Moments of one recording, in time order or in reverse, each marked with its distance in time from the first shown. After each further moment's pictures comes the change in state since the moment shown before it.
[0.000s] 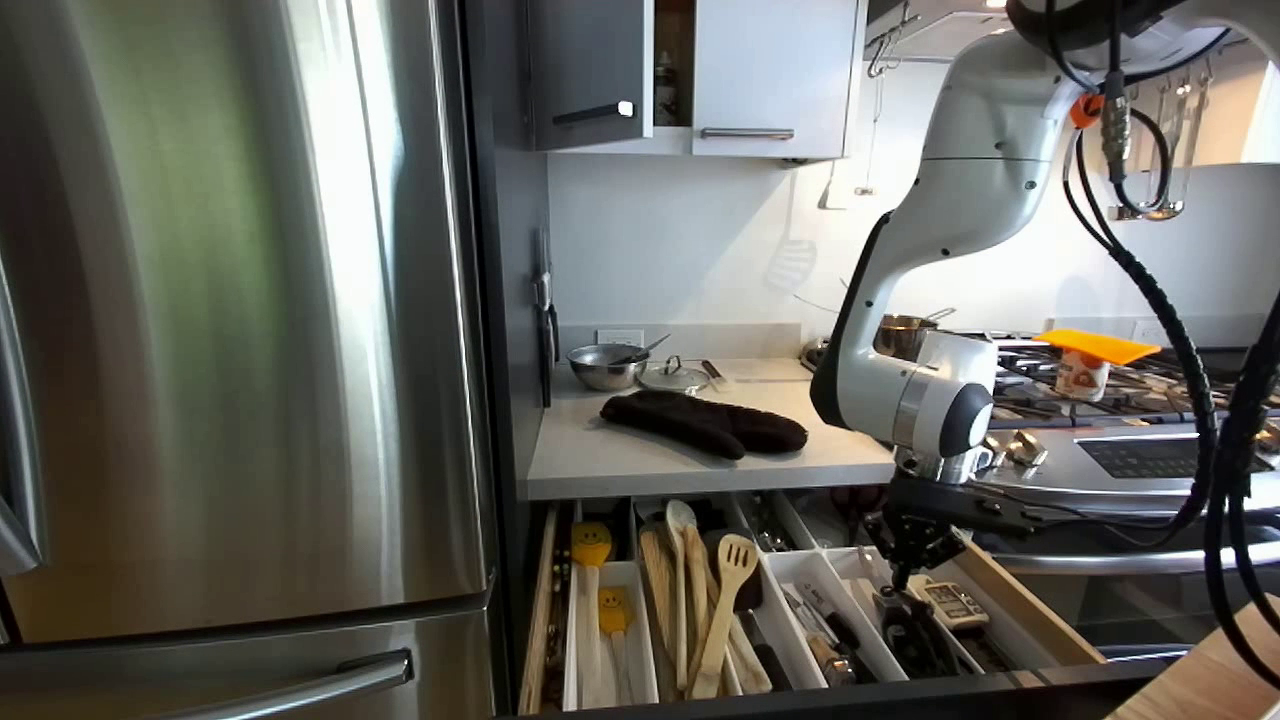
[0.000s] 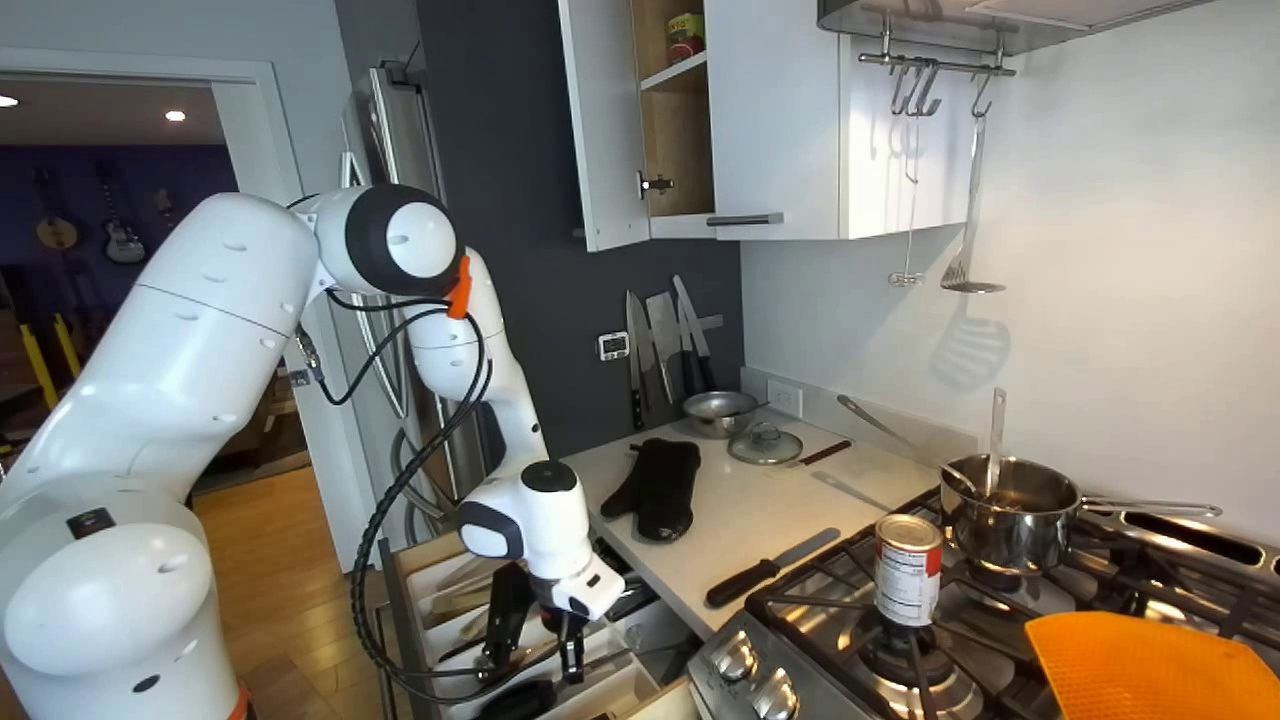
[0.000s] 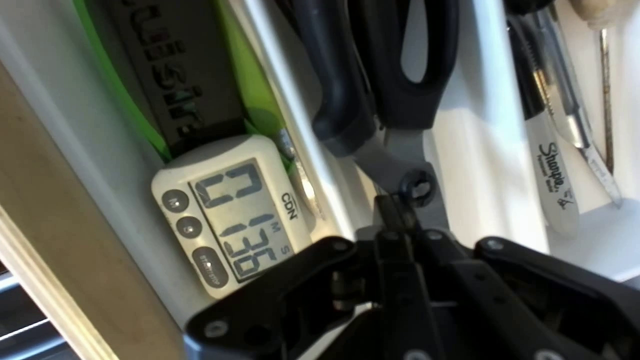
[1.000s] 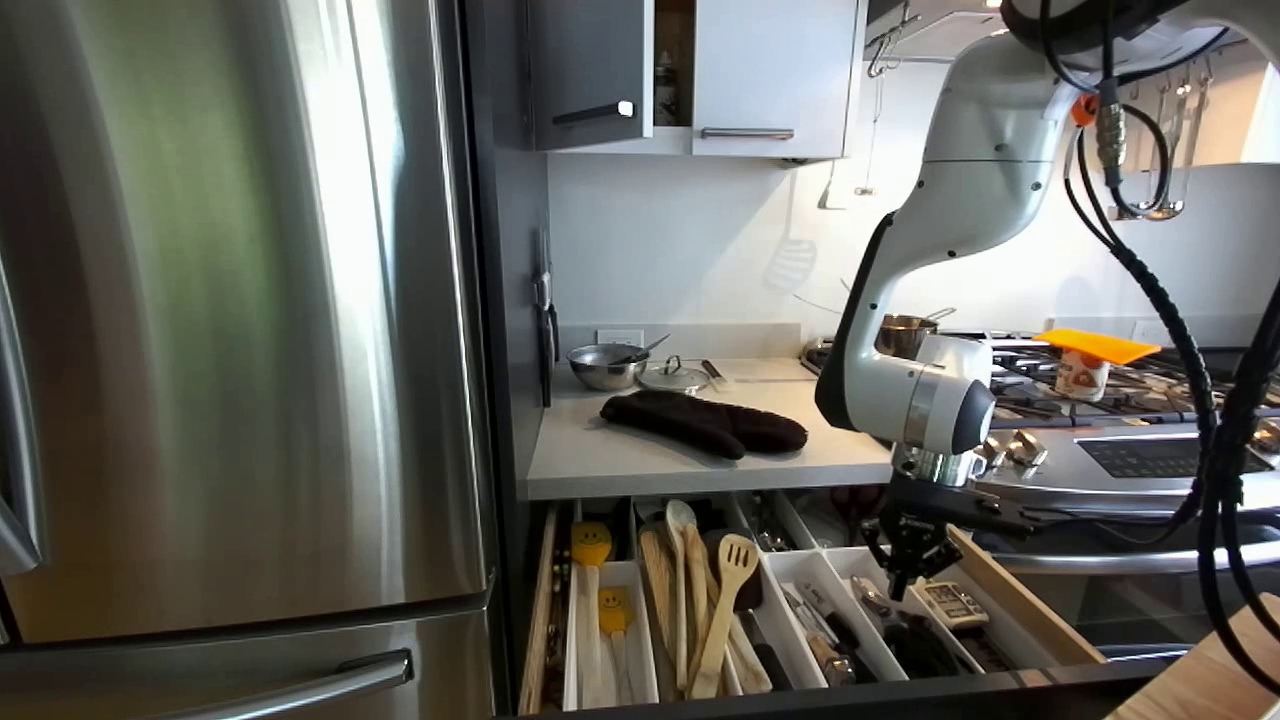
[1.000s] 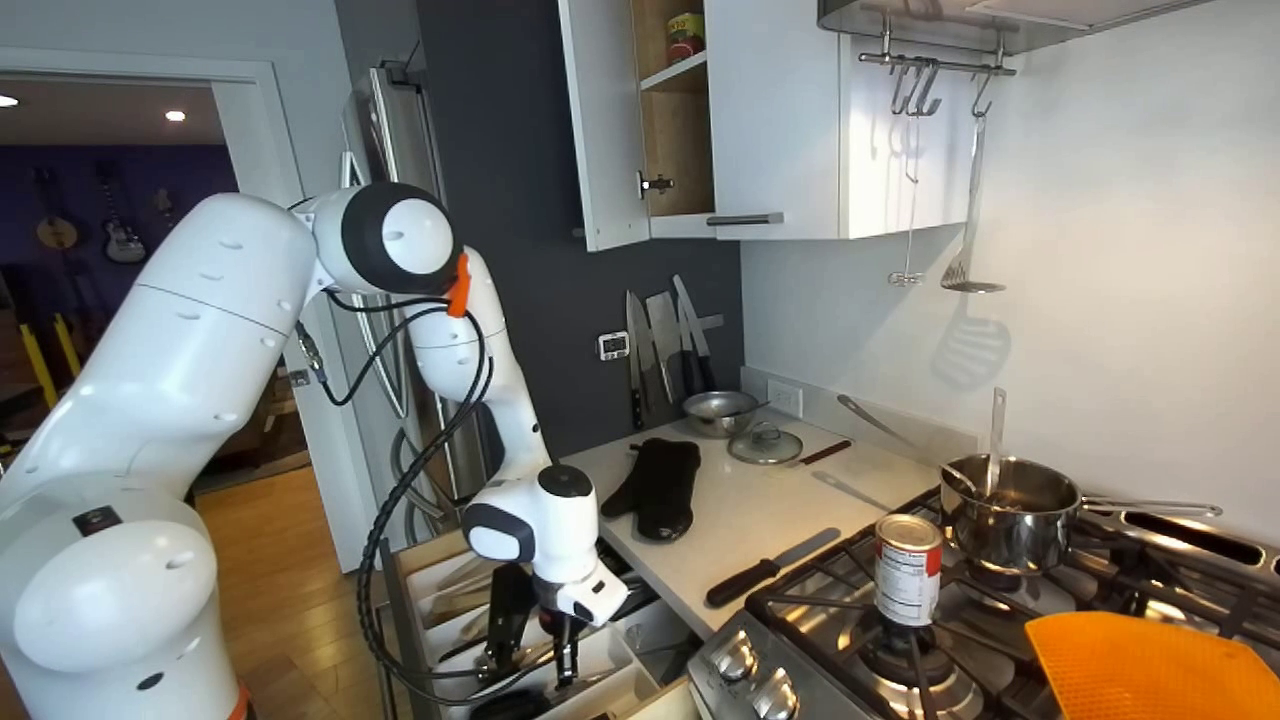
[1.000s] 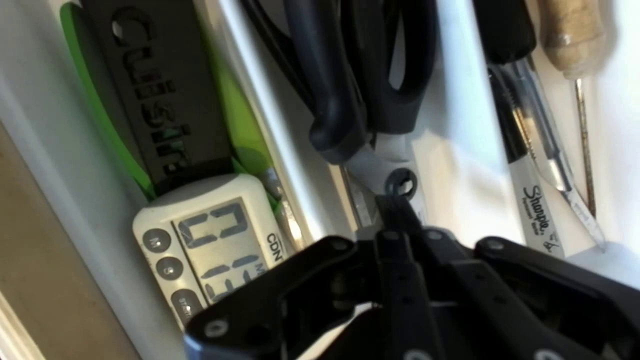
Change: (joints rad) arm 0.030 0.000 -0.058 0.000 -0.115 -0.138 0.073
